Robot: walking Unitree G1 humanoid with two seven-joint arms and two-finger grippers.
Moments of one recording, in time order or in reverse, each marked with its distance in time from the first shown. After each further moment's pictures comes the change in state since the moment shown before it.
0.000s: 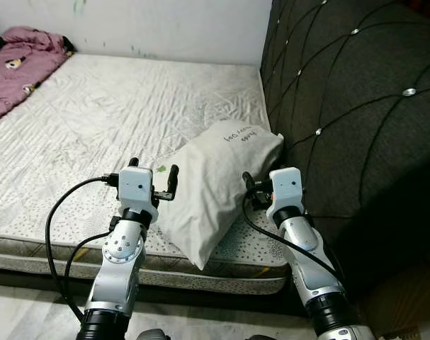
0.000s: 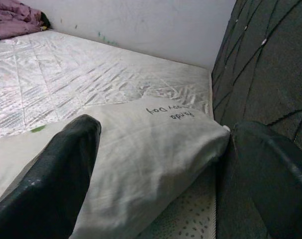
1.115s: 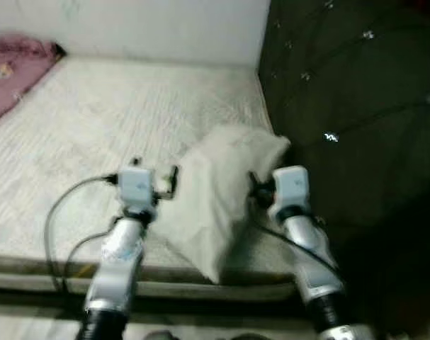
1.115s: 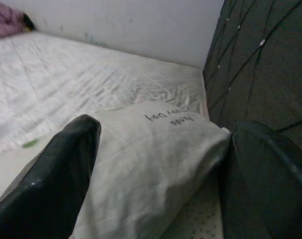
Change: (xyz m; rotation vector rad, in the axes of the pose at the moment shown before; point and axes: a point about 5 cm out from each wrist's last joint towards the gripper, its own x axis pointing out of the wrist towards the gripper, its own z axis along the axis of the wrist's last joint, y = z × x) left arm 0.001 0.002 0.001 0.005 -0.002 -0.001; right arm 0.000 0.001 0.001 0.020 -0.003 -0.005
